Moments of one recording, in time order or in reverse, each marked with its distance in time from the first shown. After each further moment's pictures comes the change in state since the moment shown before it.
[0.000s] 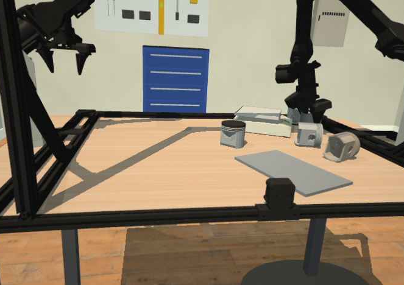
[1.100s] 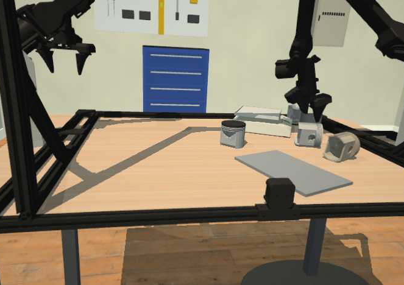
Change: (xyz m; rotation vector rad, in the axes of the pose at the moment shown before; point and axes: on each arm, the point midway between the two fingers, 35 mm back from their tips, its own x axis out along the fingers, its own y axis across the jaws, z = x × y) left arm 0.000 0.000 0.000 0.000 0.000 0.000; right arm -0.018 0.000 -0.003 0.015 0.016 0.001
